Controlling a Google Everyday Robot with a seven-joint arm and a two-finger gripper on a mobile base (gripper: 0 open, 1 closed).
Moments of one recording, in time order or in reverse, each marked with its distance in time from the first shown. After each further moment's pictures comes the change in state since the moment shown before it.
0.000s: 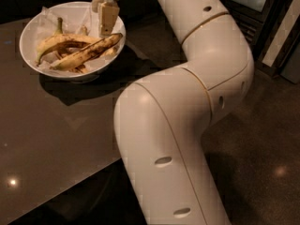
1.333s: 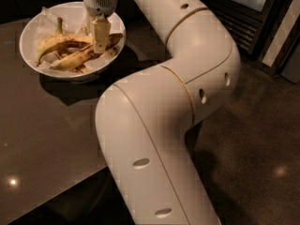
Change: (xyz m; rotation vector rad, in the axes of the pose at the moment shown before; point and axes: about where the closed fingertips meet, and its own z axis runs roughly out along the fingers) arm -0.009 0.018 0.047 -0.130 0.066 -0.011
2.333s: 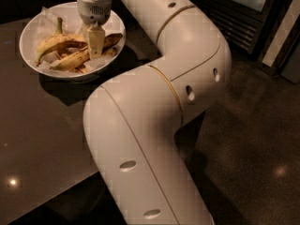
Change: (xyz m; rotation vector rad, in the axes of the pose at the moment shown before) arm -0.009 0.009 0.024 -0.069 0.026 0.012
